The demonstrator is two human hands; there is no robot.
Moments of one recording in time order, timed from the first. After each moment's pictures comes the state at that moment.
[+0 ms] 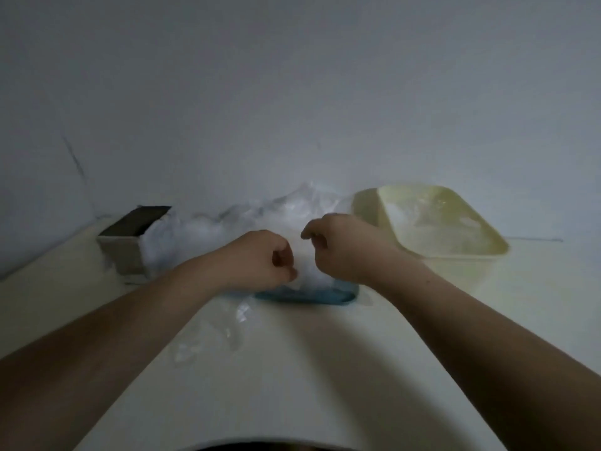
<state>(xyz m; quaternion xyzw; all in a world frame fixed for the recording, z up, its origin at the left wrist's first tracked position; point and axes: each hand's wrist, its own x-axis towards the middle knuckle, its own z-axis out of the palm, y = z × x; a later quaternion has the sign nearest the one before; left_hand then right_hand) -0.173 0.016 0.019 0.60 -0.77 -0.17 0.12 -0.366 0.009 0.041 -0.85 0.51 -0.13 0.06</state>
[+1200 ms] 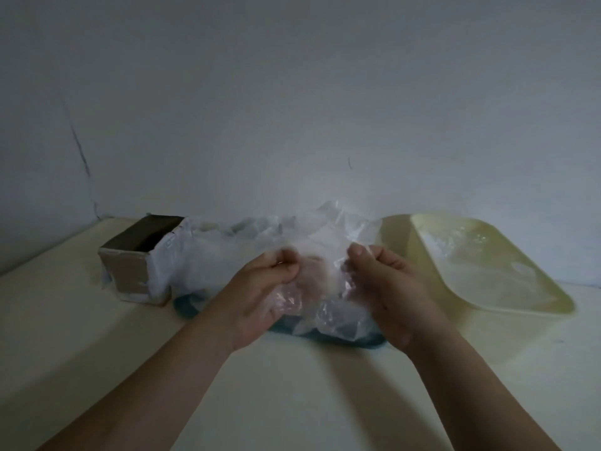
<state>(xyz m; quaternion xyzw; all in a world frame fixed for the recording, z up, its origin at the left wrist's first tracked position) -0.148 -0.007 -0.029 0.30 -0.39 -0.69 0.53 -0.361 -0.015 -0.004 -0.46 0.33 -0.52 0.64</state>
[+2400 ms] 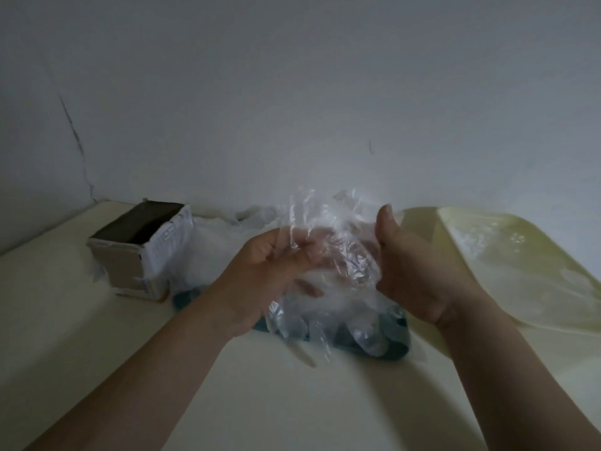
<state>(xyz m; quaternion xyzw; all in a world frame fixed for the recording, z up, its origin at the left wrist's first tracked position) -0.142 -0.014 -0.007 0.36 -0.51 -0.57 0.53 -0.362 -0.059 0.017 -0.57 0.32 -0.33 0.68</state>
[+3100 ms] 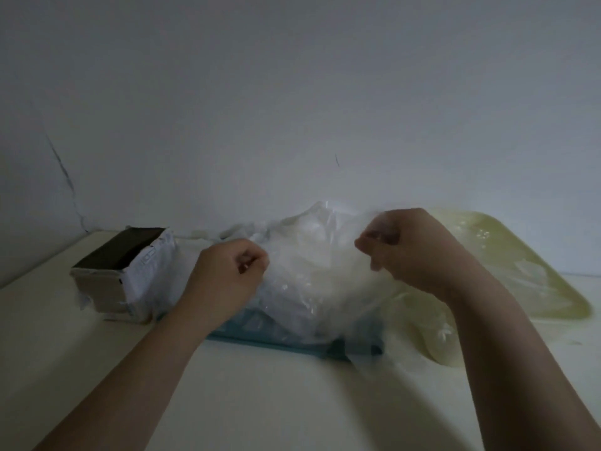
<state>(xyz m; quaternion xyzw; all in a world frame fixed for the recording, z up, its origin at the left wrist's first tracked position) -0.128 -0.040 -0.017 0.60 -0.64 -0.14 0.45 -0.406 -0.051 0.055 -0.74 0.55 -0.33 0.19</state>
